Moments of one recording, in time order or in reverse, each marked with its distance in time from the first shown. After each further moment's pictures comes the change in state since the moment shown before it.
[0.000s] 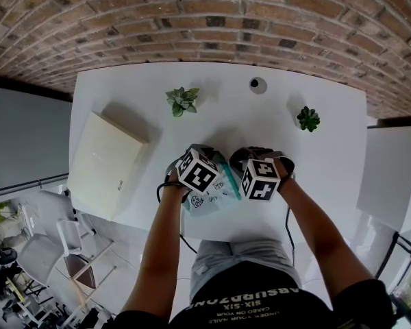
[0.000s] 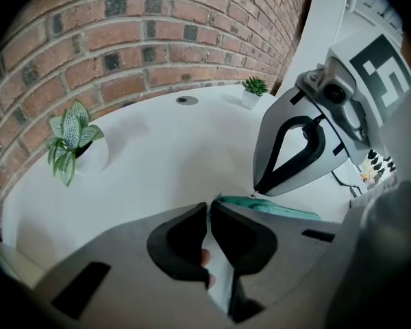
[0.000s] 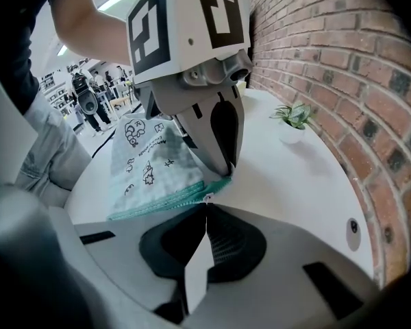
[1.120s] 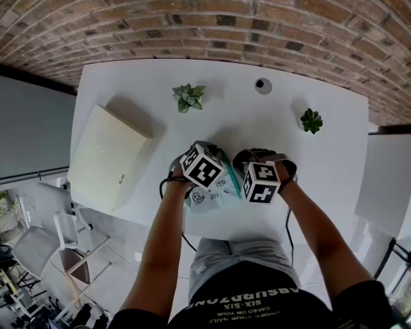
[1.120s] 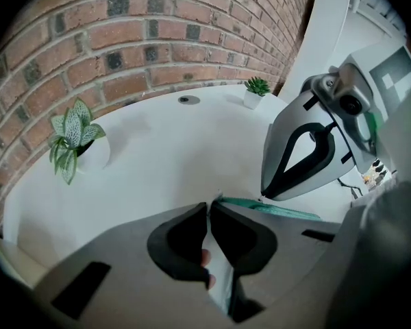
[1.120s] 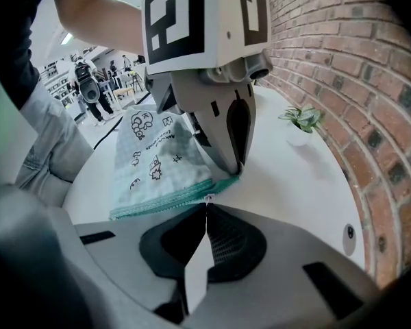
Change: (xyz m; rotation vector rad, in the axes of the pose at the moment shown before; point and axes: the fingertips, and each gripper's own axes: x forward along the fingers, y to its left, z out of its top) left arm 0.001 0.001 0.000 -0.016 0.002 0.013; right arm 0.001 0.010 -0.003 -0.060 0.052 -0.010
